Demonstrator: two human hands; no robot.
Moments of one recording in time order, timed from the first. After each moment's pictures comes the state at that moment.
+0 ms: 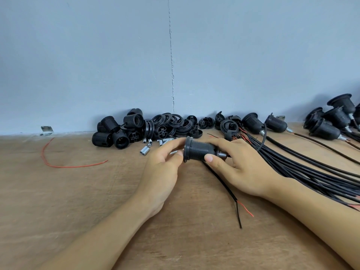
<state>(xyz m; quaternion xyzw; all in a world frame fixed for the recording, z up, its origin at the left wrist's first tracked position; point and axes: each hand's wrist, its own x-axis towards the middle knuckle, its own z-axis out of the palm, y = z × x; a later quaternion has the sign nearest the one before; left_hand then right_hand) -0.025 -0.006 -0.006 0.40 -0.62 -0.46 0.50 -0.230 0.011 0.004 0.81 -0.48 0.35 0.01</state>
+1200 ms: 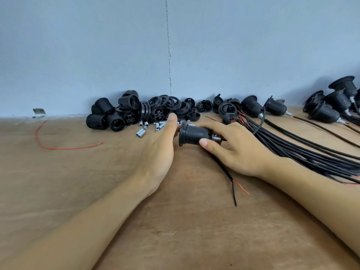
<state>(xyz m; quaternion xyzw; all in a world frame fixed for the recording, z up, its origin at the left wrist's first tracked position) -0.028 -0.015 -0.008 0.41 -0.64 -0.46 0.47 -0.231 0.005 0.004 0.82 -0.48 0.30 -0.01</state>
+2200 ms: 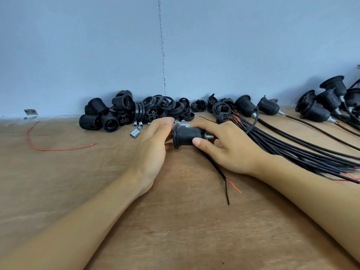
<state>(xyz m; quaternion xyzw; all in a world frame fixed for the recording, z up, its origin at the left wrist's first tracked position) -0.028 -0.014 -0.007 0.40 -0.58 -0.50 0.50 -0.229 0.006 0.006 0.82 -0.49 0.31 -0.02</state>
